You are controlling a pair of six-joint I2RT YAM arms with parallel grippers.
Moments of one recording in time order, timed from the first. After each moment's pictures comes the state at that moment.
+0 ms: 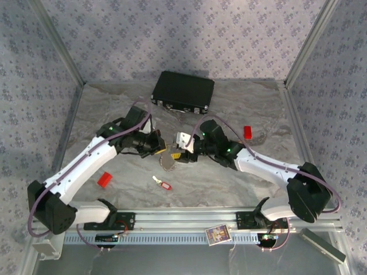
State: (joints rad) left arm -0.62 1.30 1.24 -0.97 0.39 -0.85; right arm 0.79 1.38 0.87 0.02 -0.51 -0.54
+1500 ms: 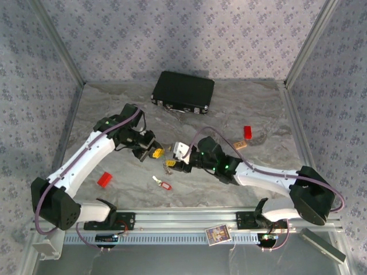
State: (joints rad) left arm -0.49 1.30 1.19 -1.05 0.62 -1.27; right arm 0.97 1.32 0.68 0.35 -0.24 -0.32
